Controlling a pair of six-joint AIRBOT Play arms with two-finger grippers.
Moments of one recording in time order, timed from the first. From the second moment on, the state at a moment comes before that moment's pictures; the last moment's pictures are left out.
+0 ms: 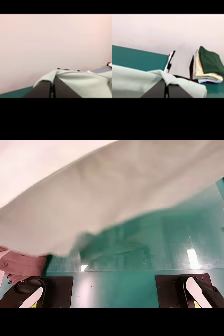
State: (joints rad) left arm -0.20 -0.79 2.00 1.20 -1.01 -1.53; right arm -0.48 -0.83 1.85 -0.93 1.26 1.21
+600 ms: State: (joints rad) left arm -0.20 -1.26 1.54 1.40 -1.08 -1.61; right arm -0.21 -1.24 1.52 -1.20 1.34 1.30
